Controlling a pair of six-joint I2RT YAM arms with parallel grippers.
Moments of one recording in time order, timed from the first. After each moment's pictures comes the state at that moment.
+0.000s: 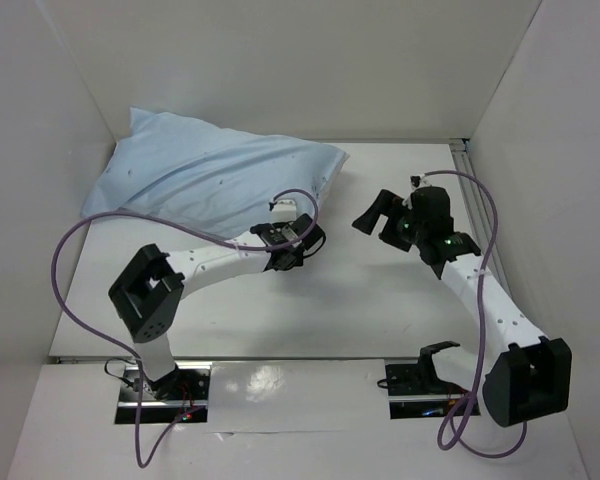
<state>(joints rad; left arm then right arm) -0.88 1.74 1.28 -0.66 -0.60 -0.85 0.21 1.13 0.85 -0.31 -0.26 0.64</state>
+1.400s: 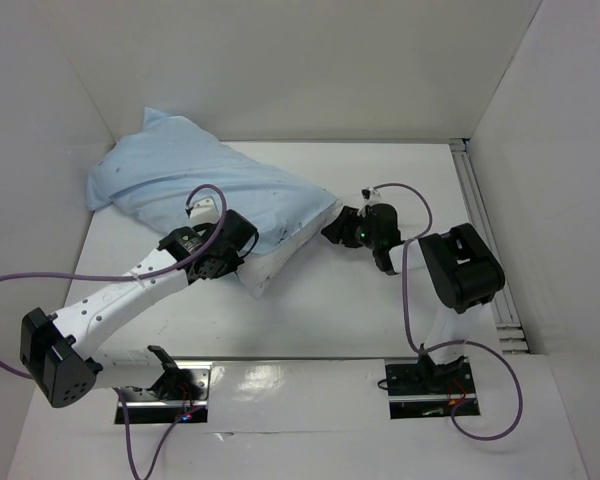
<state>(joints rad) -0.72 1.24 1.12 -1.00 -0.55 -1.08 0.32 1.79 0.67 0.70 -0.31 0.58</state>
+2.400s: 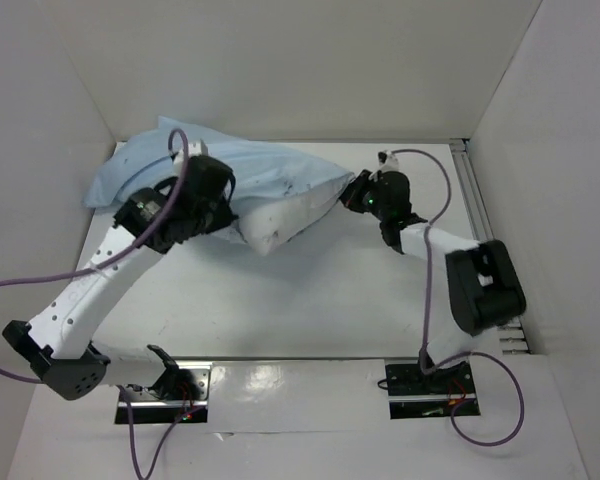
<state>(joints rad) -0.66 1.27 1.50 -1.11 -0.48 -0.91 0.29 1.71 0.88 0.56 -0.22 0.66</state>
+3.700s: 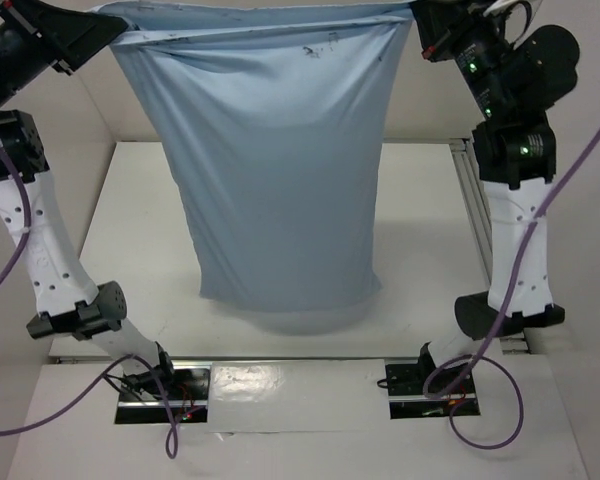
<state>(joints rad) 0.36 1.60 2.43 -0.10 1.06 -1.24 0.19 1.55 2.35 -0.36 -0.21 0.34</state>
